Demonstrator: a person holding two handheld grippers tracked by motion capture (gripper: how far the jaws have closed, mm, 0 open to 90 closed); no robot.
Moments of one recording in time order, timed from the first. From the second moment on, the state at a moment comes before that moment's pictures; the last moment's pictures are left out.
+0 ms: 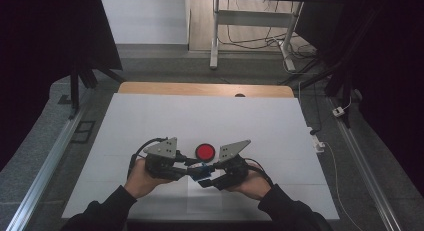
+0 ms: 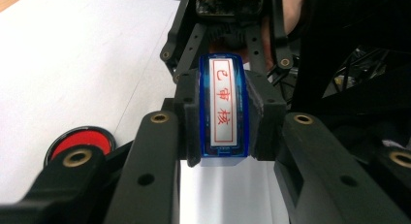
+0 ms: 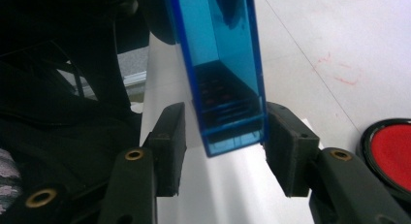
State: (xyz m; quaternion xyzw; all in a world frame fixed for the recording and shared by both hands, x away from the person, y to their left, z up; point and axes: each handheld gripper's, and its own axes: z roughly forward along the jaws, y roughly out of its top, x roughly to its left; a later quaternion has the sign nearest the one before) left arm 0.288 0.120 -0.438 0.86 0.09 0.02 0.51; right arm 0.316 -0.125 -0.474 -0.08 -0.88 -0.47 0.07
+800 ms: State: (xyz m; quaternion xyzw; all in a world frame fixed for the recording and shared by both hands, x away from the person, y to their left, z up) left arm 0.286 0.123 -0.436 0.85 0.07 0.02 0.53; right arm 0.318 -0.127 -0.471 -0.06 -0.87 -0.49 0.11
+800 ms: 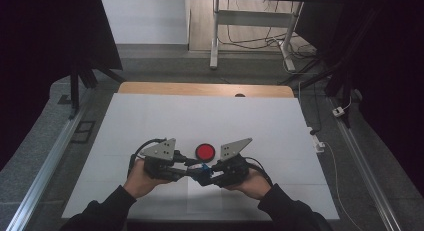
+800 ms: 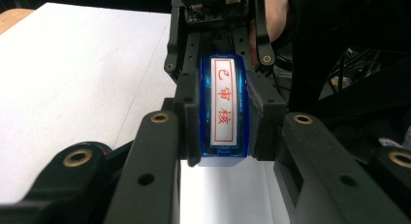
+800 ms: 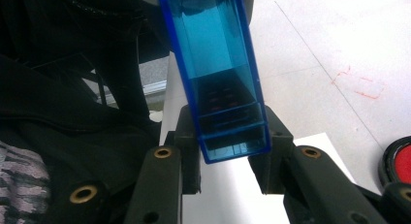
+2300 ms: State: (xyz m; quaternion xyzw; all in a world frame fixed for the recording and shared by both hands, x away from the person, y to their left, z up) left arm 0.290 0.134 -0.431 0.82 0.08 -0.01 0.56; right arm 0.315 -0.129 -0.462 -0.08 -0.86 -0.49 0.13
